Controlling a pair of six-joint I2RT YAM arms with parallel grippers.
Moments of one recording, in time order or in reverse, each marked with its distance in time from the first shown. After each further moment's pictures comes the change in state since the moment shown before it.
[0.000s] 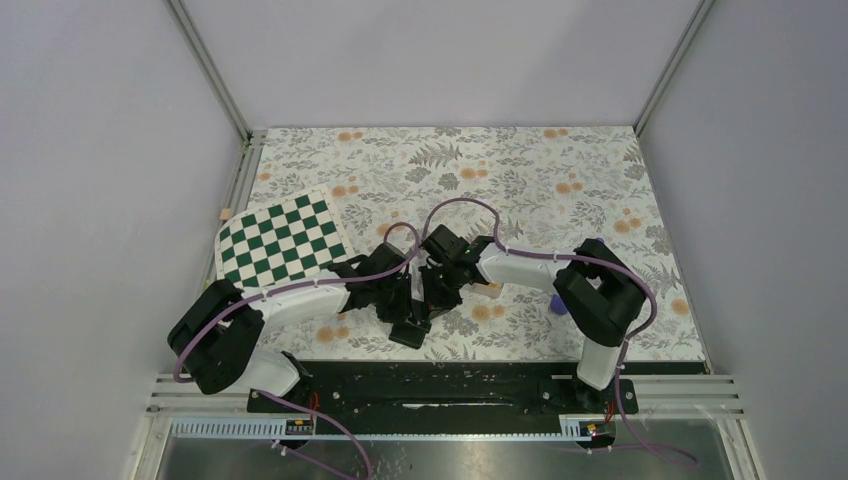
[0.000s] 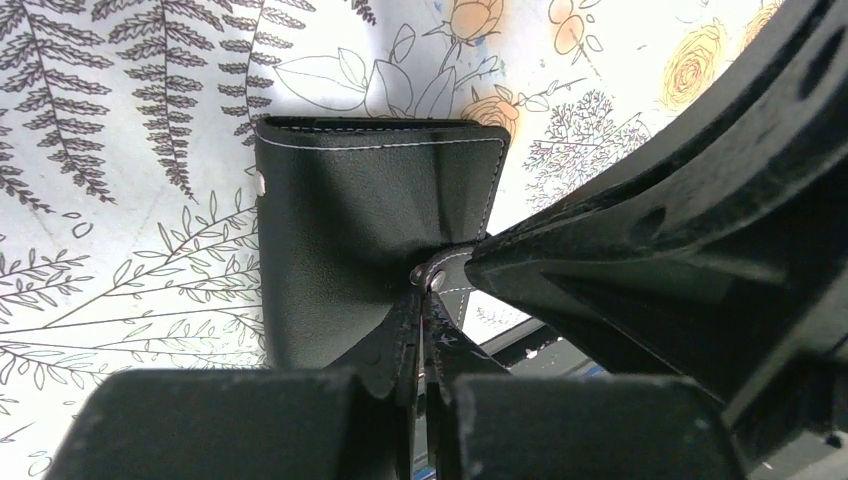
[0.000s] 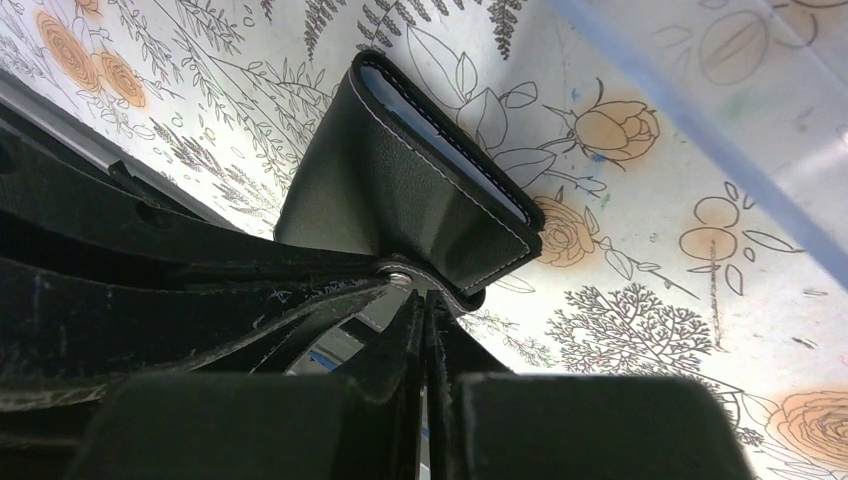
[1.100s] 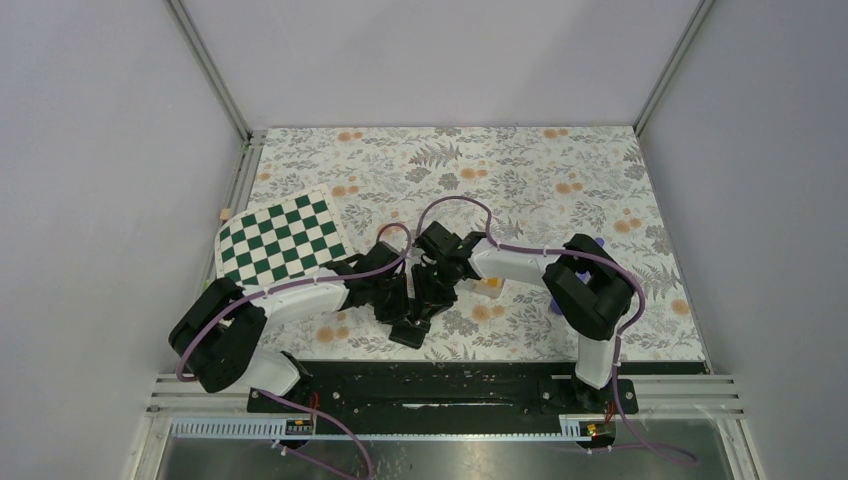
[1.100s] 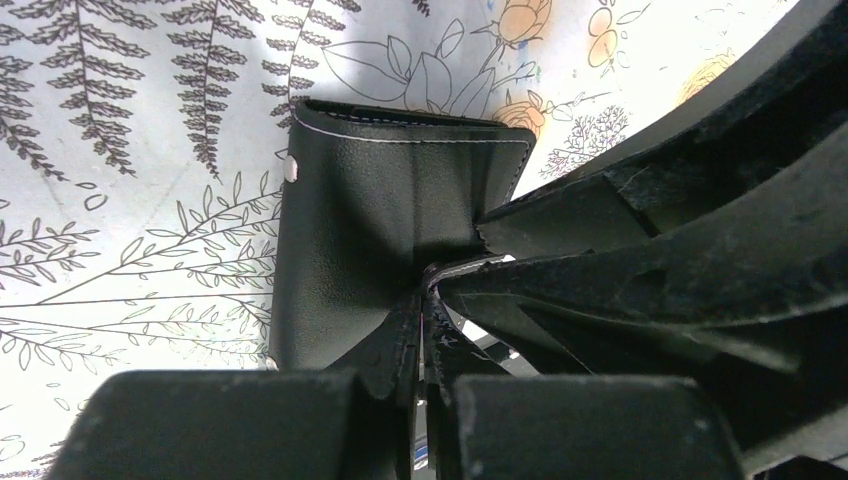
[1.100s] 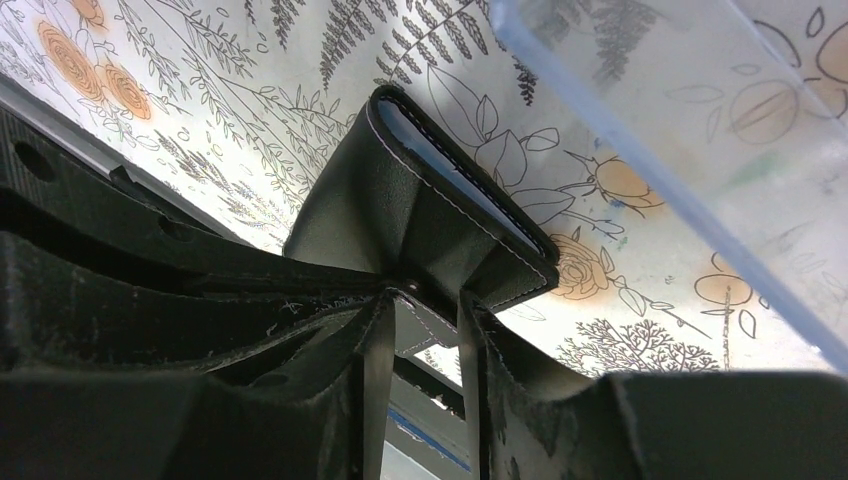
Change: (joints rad) left arm 0.032 0.013 -0.008 -0.014 0.028 -0.085; right arm 0.001 0.067 0.066 -0.024 -0.024 -0.022
